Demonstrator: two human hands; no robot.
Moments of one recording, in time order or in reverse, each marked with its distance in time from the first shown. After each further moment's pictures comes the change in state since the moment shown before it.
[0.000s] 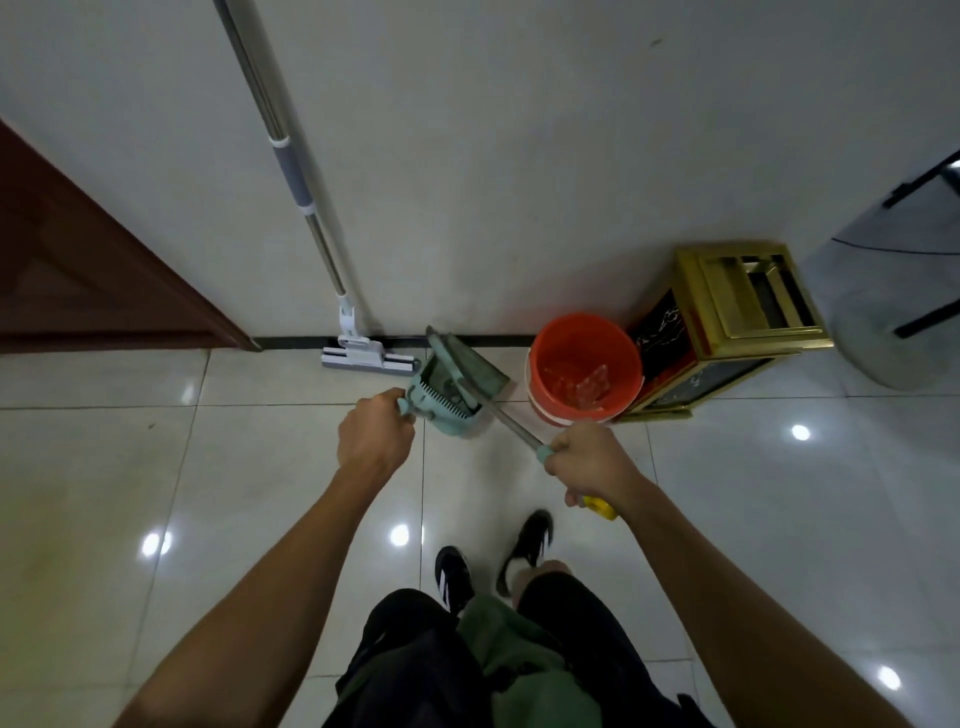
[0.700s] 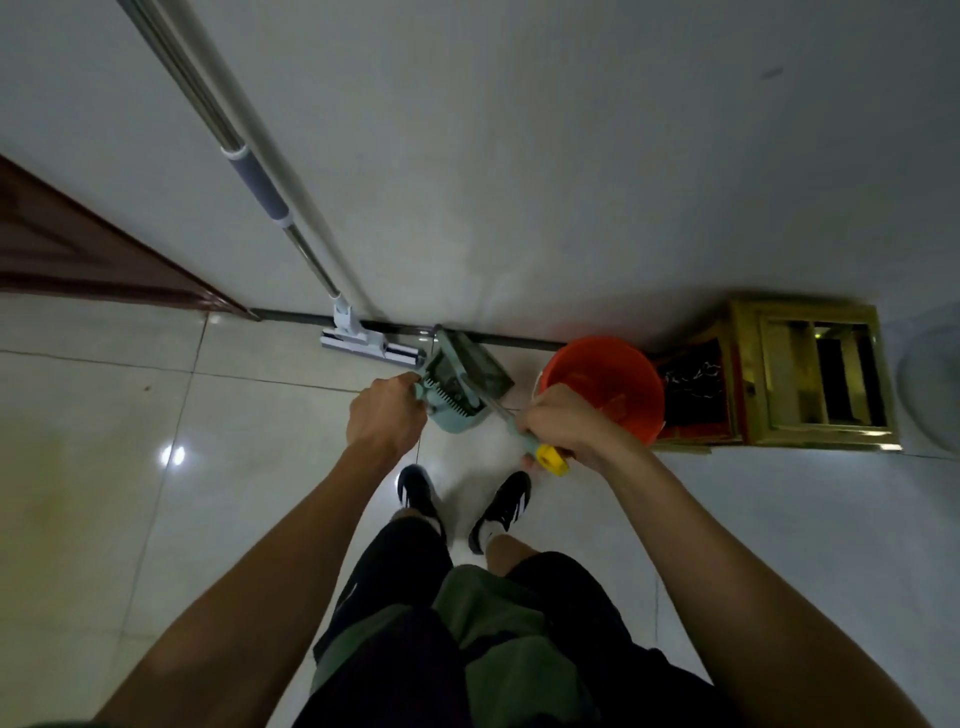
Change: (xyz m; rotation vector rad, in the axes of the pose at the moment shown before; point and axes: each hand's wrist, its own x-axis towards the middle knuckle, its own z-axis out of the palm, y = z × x) left_hand 0.177 0.074 0.023 0.080 -0.149 -0.042; right_hand 0.194 -0.121 -0.102 0.138 -0.317 0.114
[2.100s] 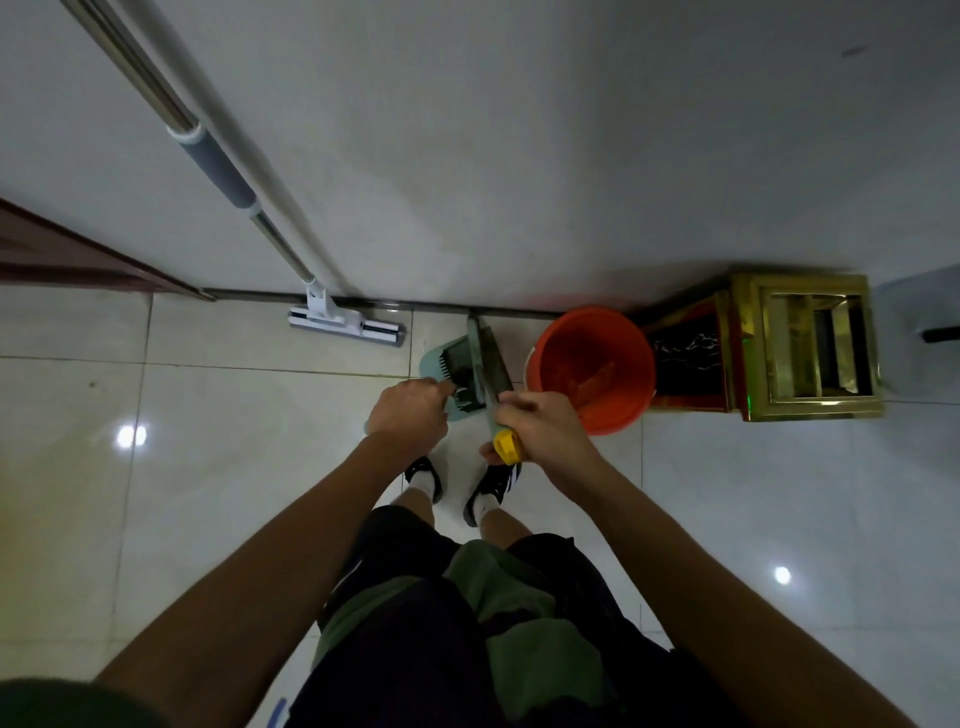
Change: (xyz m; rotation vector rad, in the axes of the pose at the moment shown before) left_hand 0.055 -0.018 0.025 0.184 -0.191 0.388; right_hand 0.016 -0.036 0.056 0.375 0.132 -0.062
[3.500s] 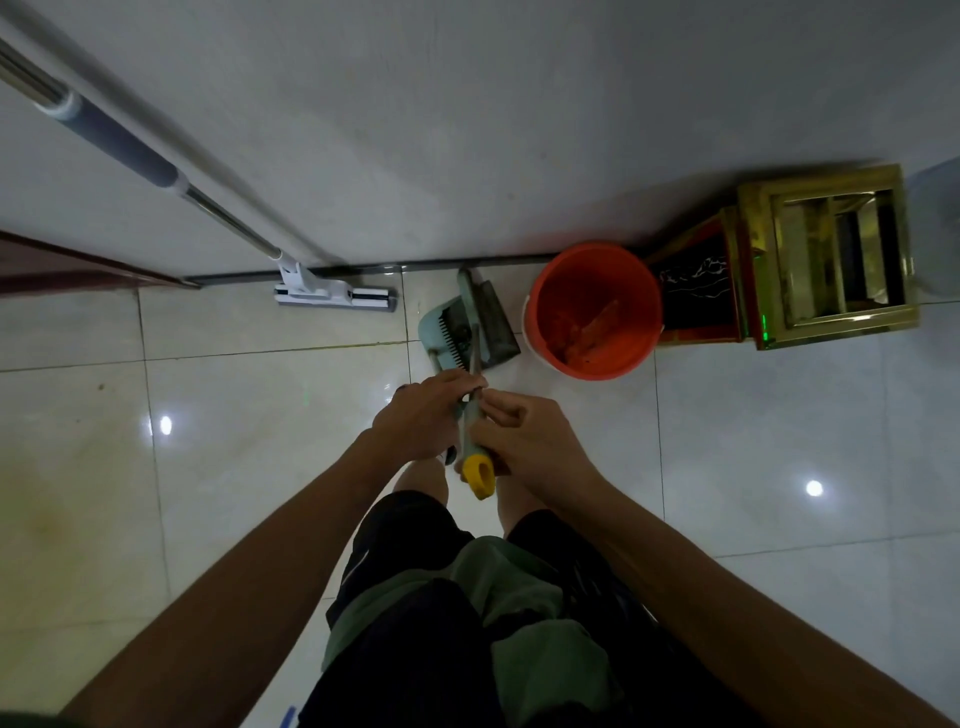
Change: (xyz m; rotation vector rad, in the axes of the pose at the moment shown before) left_hand -0.010 0.038 0.007 -0.276 -0.285 0.222; right_hand -0.023 0.037 -0.006 -0.055 -0.008 -0.098
